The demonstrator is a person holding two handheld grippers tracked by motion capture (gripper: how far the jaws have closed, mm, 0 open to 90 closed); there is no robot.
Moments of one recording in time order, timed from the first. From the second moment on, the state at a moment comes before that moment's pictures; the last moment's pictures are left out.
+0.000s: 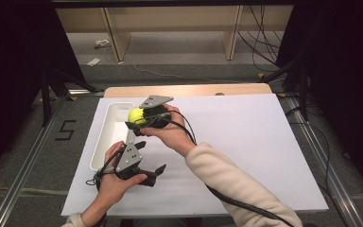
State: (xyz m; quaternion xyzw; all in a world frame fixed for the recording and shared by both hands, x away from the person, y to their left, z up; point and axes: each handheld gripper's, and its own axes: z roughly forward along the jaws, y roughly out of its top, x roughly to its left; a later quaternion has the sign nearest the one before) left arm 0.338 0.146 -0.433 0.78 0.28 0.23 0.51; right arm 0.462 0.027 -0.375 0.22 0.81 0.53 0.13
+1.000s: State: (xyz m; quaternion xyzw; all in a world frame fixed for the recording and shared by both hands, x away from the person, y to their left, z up) left arm 0.337 0.147 -0.433 0.78 0.28 0.24 0.51; right arm 0.468 0.037 -0.376 0.22 0.81 0.53 0.13
